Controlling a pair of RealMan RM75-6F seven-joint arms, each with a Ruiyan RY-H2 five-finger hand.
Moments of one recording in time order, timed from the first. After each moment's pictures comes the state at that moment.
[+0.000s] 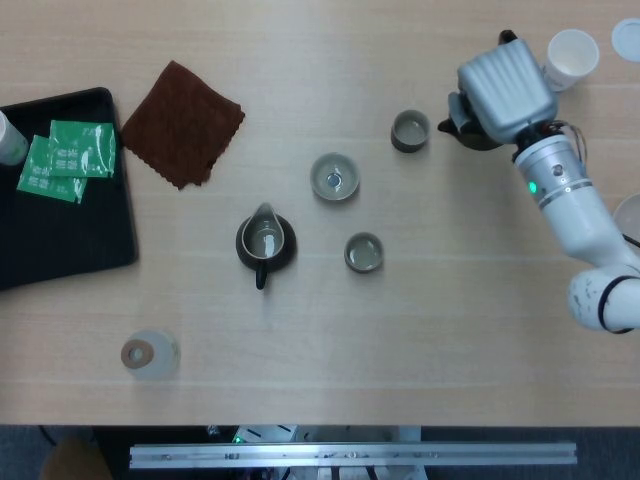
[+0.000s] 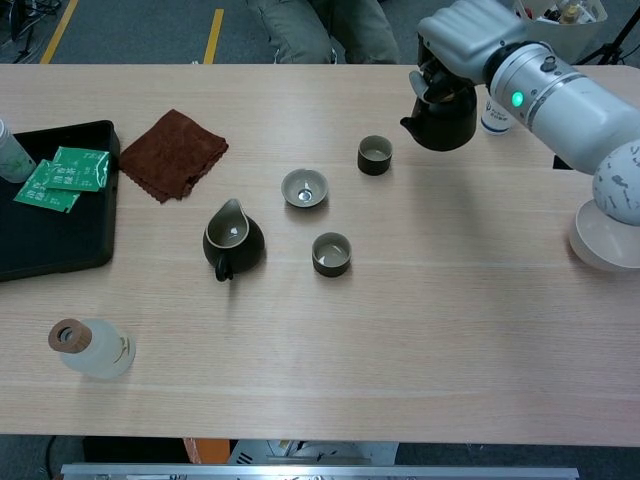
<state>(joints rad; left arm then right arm) 0.12 -0.96 0.00 -1.79 1.50 1.65 0.00 0.96 -1.47 0.15 -1.47 -0.79 1.01 -0.77</state>
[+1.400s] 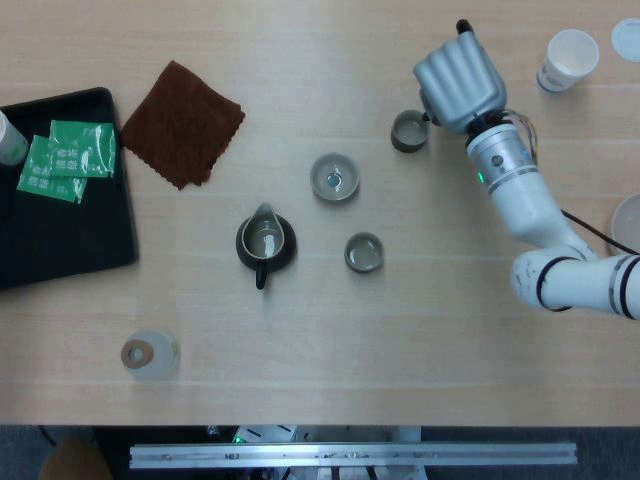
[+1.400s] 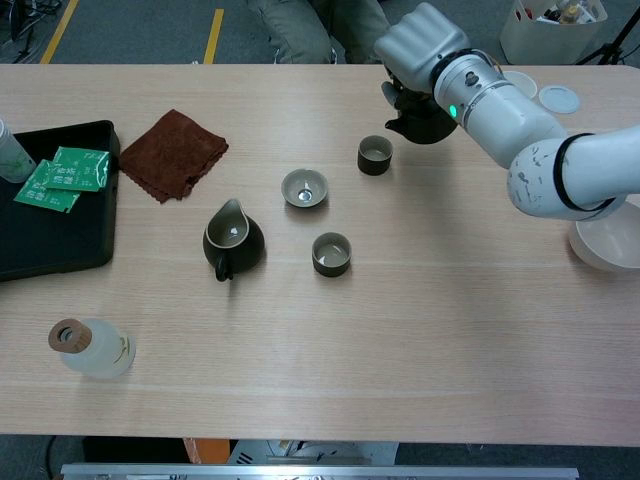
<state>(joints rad) 0.10 -0.97 0.01 -1.83 1.56 1.64 0.05 1.09 -1.65 0.14 -1.24 -0.70 0.97 -1.04</state>
